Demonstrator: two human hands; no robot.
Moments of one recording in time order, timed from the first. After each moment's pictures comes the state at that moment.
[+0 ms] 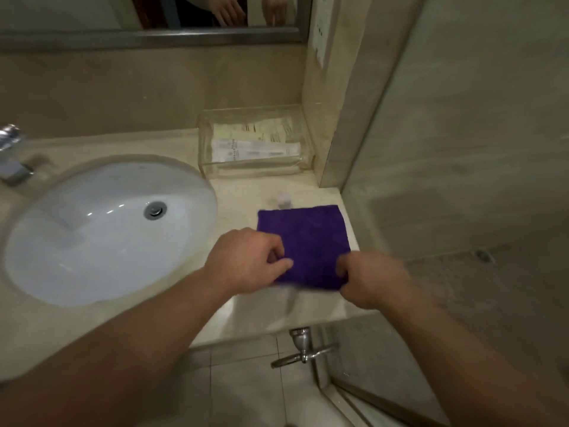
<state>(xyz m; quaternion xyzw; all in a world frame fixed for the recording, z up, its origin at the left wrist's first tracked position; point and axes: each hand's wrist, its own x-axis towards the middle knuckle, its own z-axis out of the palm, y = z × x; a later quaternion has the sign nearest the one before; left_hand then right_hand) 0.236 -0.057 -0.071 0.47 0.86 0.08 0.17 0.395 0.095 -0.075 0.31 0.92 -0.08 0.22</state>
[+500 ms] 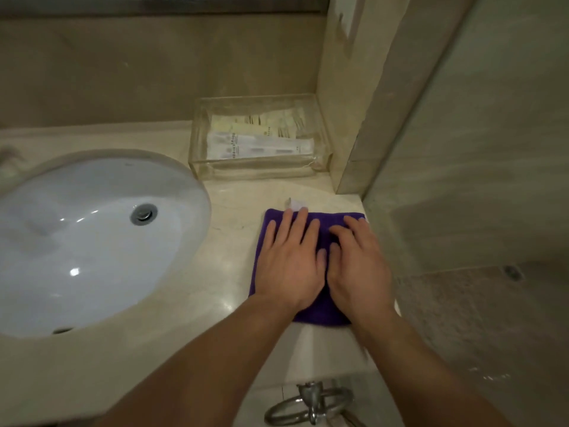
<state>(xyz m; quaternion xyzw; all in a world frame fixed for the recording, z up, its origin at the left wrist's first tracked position) 0.244 0.021 -0.173 0.45 0.88 0.13 0.06 0.333 0.107 -0.168 0.35 0.91 -0.19 -0.12</state>
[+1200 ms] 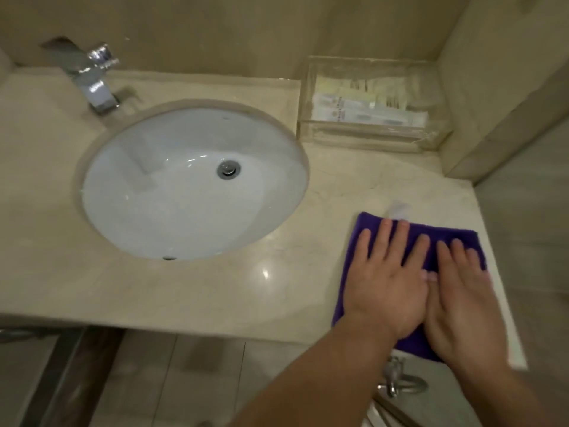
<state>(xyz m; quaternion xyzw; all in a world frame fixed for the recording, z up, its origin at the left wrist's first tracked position) 0.283 -0.026 -0.185 0.45 0.88 0.12 0.11 0.375 0.054 -0.187 0.34 0.93 -0.11 -0.05</state>
